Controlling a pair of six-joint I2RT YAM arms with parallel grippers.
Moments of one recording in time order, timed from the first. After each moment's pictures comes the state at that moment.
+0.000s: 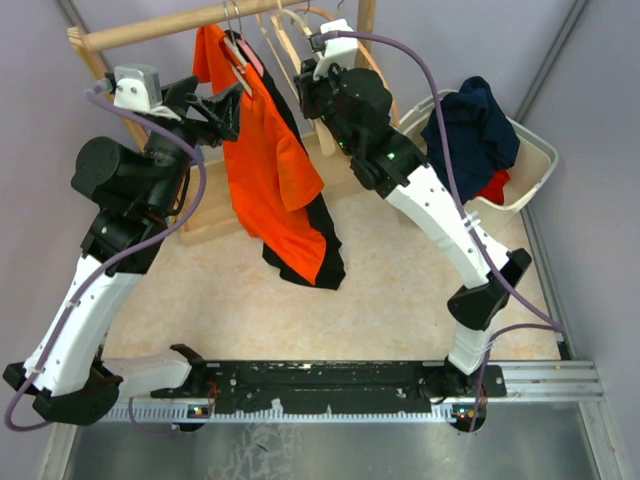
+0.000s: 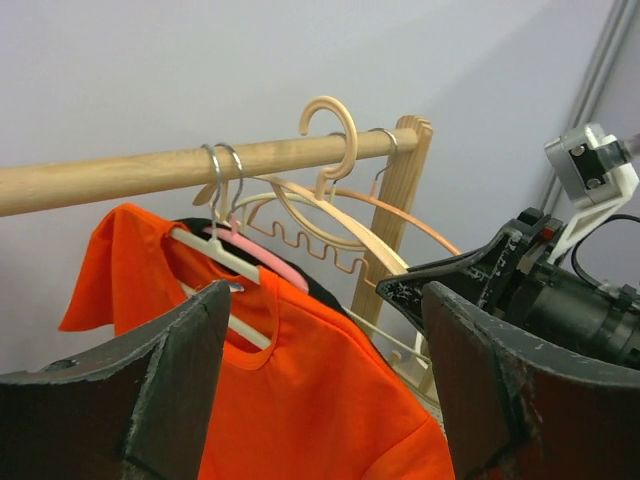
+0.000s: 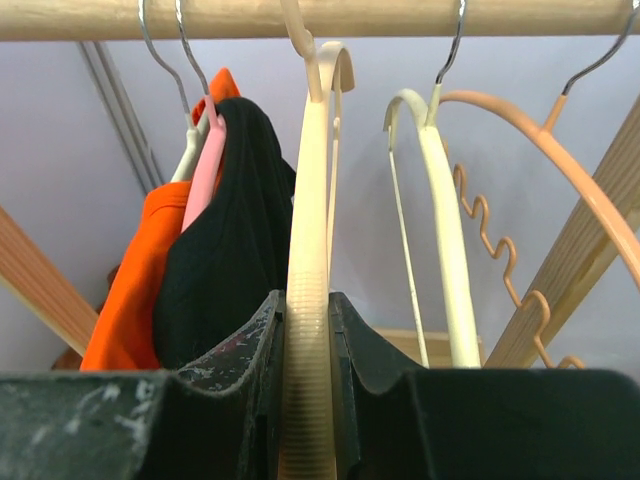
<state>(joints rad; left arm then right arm) -0.61 1.16 1.64 -0.04 -0.24 -0.02 0.79 1.75 2.12 -0.20 0.31 -0.01</state>
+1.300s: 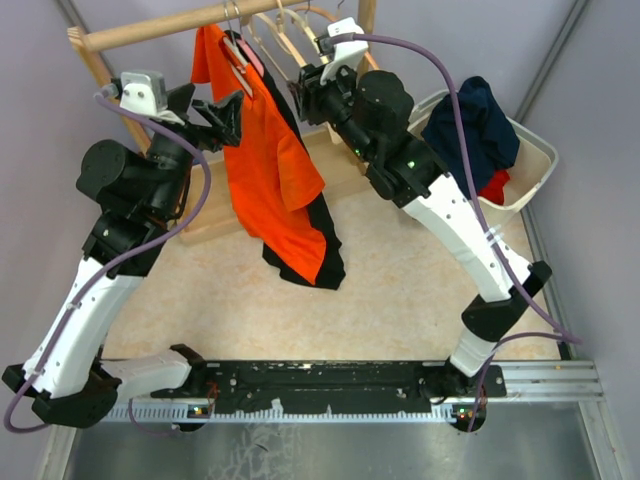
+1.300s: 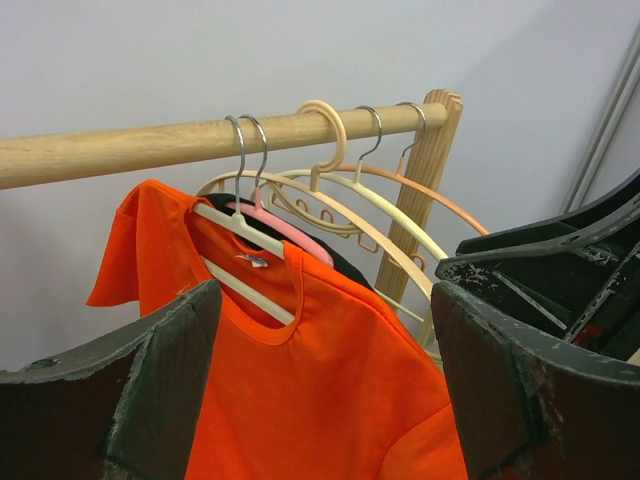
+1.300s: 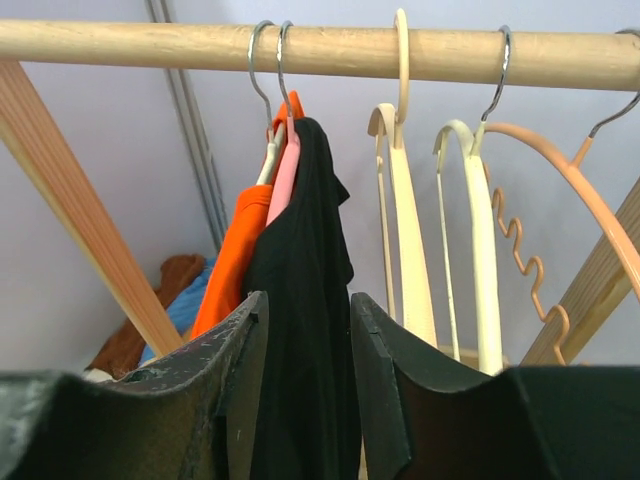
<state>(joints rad) -0.61 1.13 1.59 -0.06 -0.30 0.00 0.82 1.68 2.11 -0.25 0.22 -0.03</state>
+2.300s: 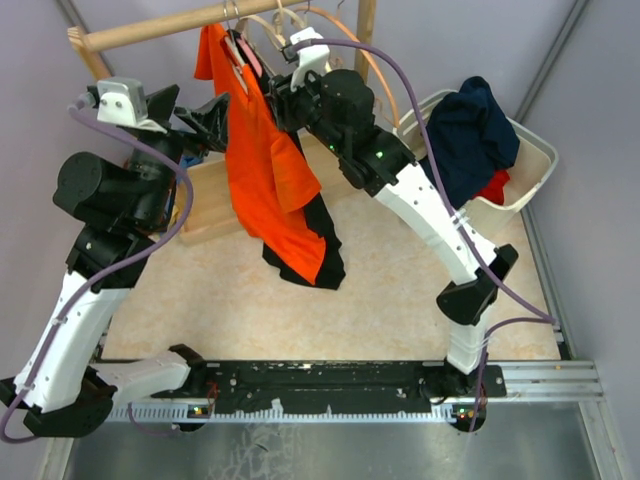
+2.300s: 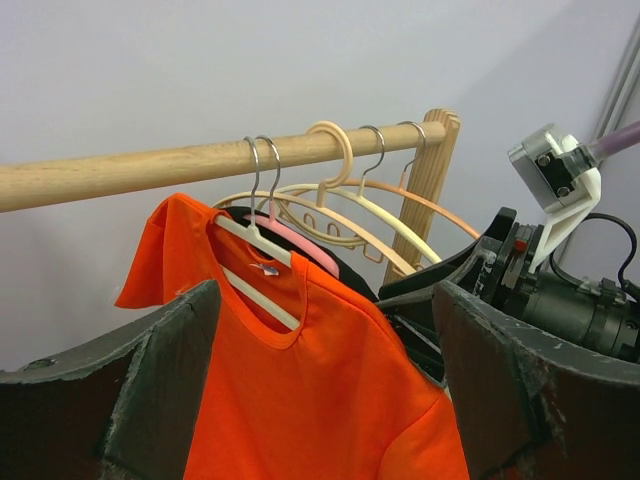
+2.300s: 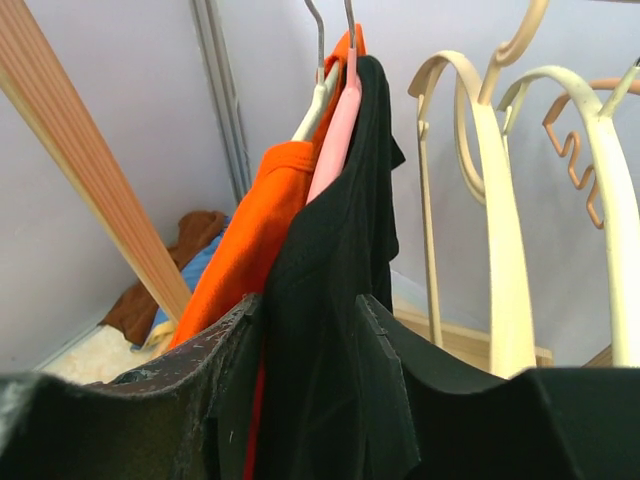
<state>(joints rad) -0.61 1.07 1.59 -0.08 -0.30 0.02 0.82 1.85 2.24 -0.32 0.13 -0.02</state>
